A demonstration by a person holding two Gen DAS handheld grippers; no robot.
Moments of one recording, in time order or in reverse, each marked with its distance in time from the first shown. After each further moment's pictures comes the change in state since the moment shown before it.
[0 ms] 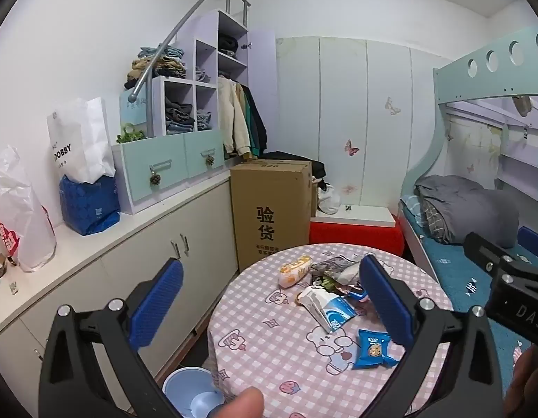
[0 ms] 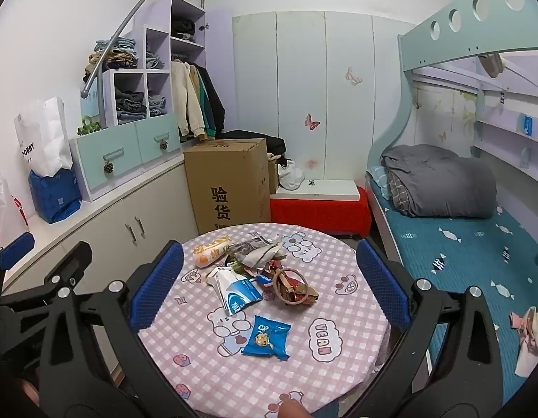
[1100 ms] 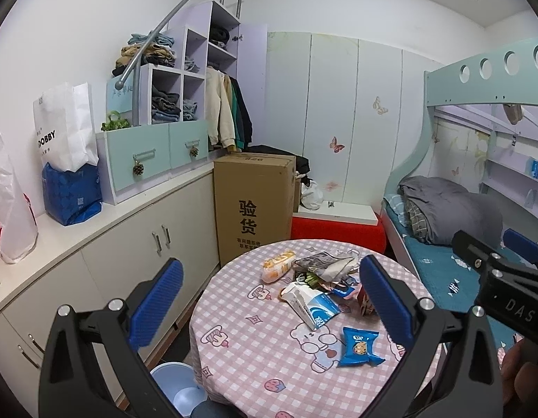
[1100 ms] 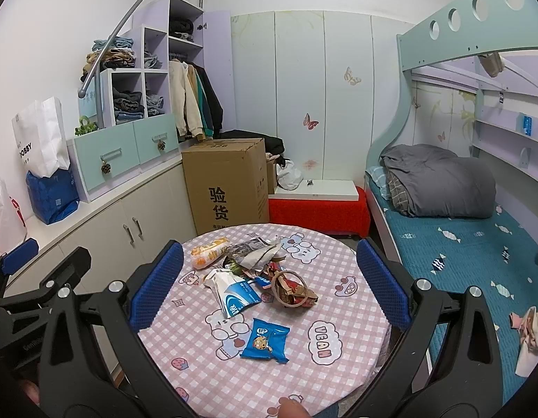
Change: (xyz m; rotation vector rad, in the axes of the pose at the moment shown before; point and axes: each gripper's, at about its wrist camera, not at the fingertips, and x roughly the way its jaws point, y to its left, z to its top) left arm 0.009 0.012 0.001 -0.026 0.020 -0.079; right arm 0.004 -0.003 0.002 0.005 0.002 0.001
